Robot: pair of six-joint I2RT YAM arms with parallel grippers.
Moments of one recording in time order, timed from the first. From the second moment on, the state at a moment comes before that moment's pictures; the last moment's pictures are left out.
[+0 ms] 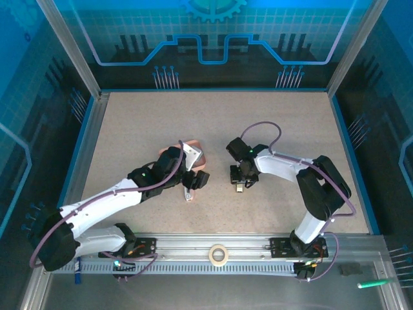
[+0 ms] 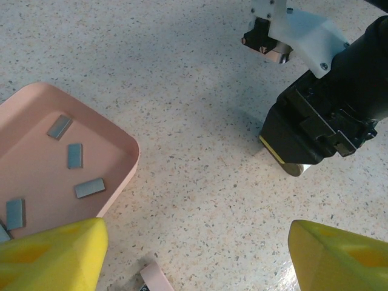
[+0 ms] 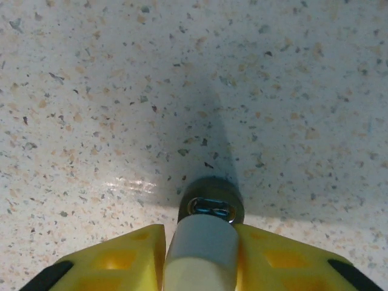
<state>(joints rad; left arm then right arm) -0.73 1.16 0.75 -0.29 0.01 -0.19 0.63 1.69 1.02 -0.70 -0.01 0.61</state>
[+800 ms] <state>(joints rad) -0.71 1.10 0.85 -0.40 0.47 0.35 0.57 1.01 0.72 -0.34 -0.59 -0.26</state>
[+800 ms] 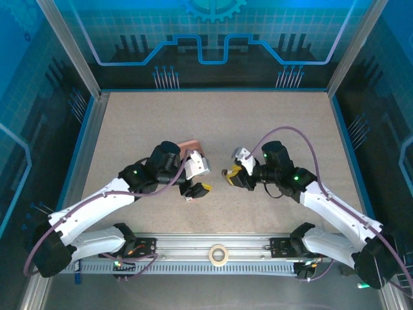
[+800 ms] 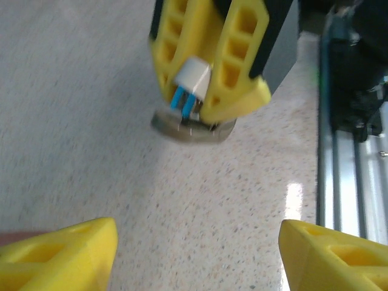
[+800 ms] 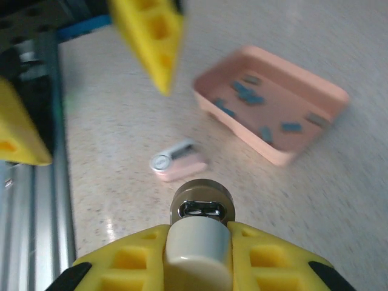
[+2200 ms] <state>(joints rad) -0.75 1.15 0.86 -0.35 0.62 0.50 0.61 1.06 0.73 -0.26 -0.90 -0.46</state>
